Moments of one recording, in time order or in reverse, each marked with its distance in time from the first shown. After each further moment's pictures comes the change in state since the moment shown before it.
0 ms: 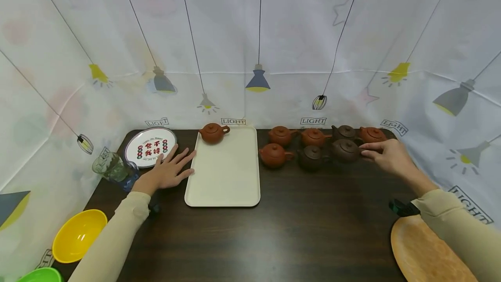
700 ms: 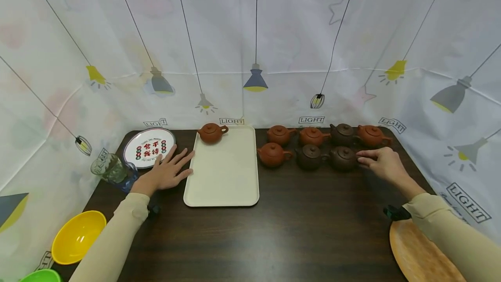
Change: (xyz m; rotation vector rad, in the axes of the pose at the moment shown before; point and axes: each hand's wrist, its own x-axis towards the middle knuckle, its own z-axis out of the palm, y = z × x) left_hand -0.003 0.000 0.001 -0.017 0.014 0.010; right_hand 0.000 0.033 0.036 0.005 0.033 0.076
